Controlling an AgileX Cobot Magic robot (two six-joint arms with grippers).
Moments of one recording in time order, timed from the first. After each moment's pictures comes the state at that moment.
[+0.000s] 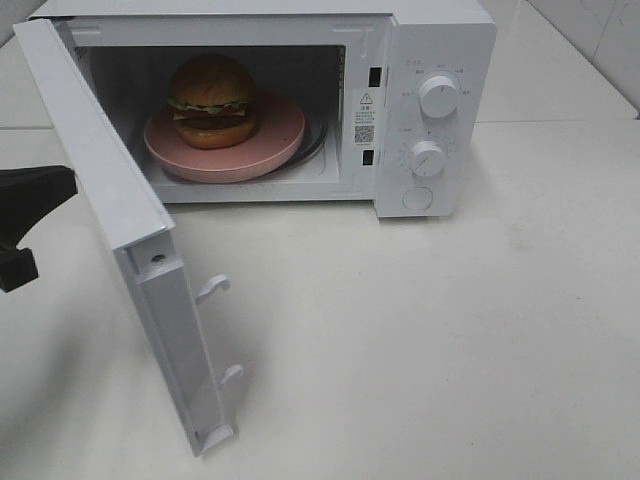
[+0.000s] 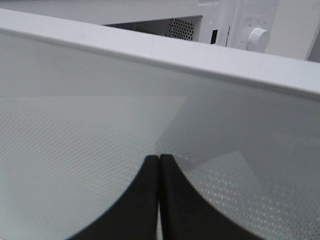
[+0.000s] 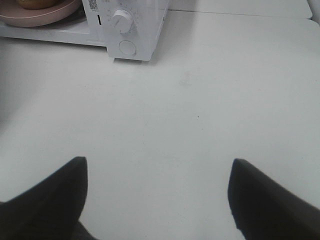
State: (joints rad) left arm -0.06 1.38 -0.27 0.77 -0.98 -0.45; right arm 0.16 0.00 -0.51 0.00 1.04 0.06
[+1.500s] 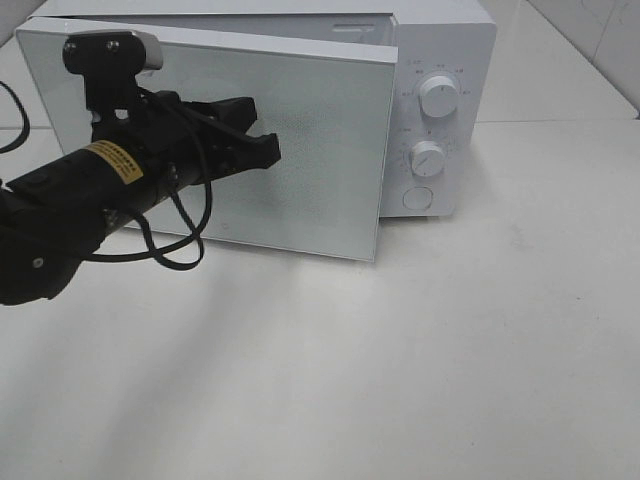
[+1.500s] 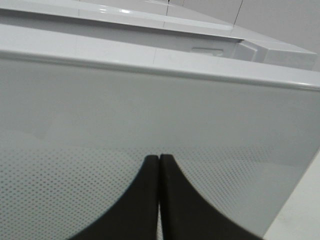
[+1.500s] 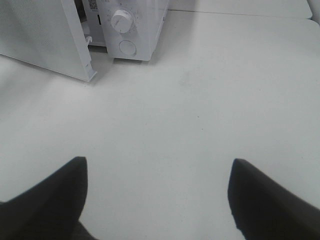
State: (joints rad) left arm -0.65 1.81 -0.72 -0.10 -0.91 -0.19; right arm 0.16 0.00 -0.51 0.00 1.04 0.06
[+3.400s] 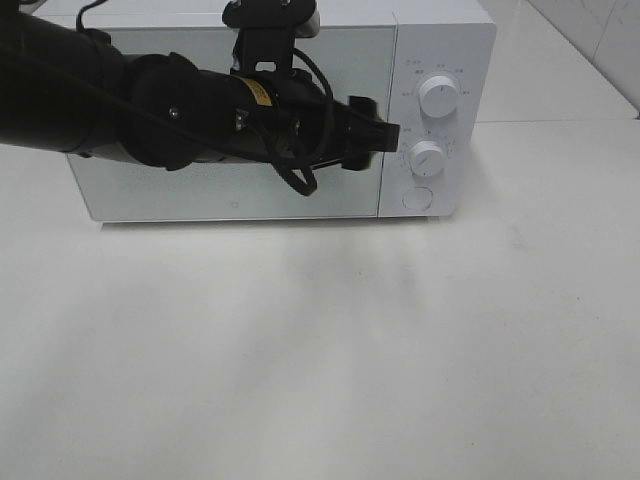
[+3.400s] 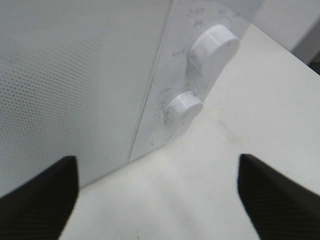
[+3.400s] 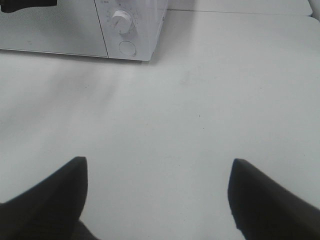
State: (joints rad) left arm -0.79 1.87 -1.15 -0.31 -0.13 0.02; right arm 0.16 0.00 -0.51 0.00 1.04 0.08
